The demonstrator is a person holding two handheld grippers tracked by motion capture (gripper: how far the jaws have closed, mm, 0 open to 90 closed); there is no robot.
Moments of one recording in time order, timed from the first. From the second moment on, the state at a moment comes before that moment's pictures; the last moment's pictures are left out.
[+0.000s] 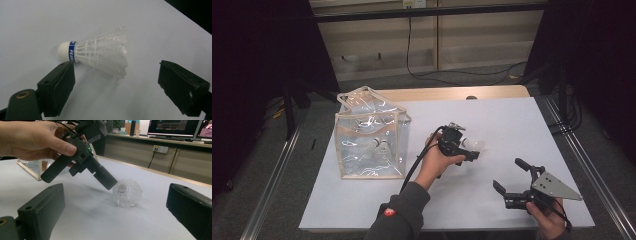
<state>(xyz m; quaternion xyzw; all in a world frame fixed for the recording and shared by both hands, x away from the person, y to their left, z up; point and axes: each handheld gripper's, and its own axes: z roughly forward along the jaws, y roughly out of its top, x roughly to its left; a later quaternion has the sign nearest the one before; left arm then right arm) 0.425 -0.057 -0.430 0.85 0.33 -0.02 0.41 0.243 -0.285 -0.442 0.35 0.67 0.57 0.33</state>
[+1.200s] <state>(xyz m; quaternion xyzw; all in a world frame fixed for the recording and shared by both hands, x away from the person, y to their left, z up) 0.440 -0.044 -0.434 0.84 0.35 0.03 0.42 0.244 -0.285 -0.442 0.34 0.67 0.57 0.32</state>
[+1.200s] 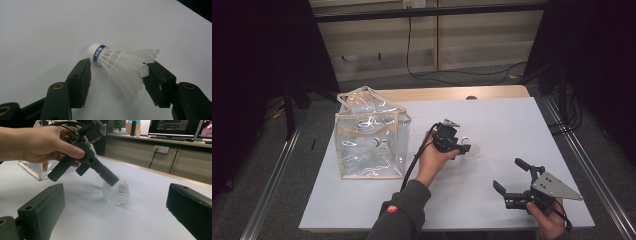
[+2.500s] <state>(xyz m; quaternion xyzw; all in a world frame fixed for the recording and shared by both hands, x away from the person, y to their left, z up) 0.444 -0.017 -0.425 0.81 0.38 -0.01 0.46 0.243 -0.285 -0.442 0.35 0.67 0.57 0.32</state>
